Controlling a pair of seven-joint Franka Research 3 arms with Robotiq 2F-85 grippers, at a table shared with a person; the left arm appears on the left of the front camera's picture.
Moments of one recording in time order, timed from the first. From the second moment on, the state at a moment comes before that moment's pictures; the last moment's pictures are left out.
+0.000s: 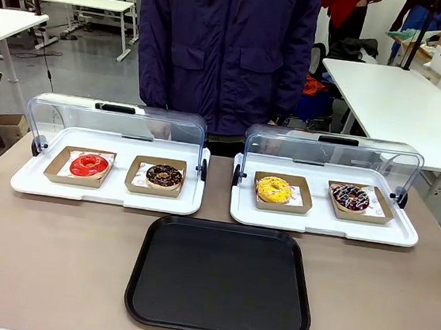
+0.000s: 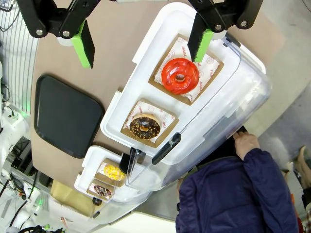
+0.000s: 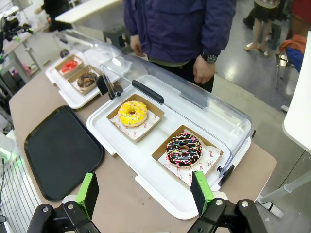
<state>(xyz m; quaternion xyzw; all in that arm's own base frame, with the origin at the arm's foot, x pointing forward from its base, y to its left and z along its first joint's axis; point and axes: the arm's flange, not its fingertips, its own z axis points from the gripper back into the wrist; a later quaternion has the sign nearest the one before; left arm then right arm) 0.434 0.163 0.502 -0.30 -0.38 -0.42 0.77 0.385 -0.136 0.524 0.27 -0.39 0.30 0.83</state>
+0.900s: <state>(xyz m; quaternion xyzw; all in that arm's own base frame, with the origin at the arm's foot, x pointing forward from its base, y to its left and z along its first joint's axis) 0.434 0.163 0.502 -0.30 -0.38 -0.42 0.77 0.385 -0.136 0.524 0.27 -0.39 0.30 0.83</state>
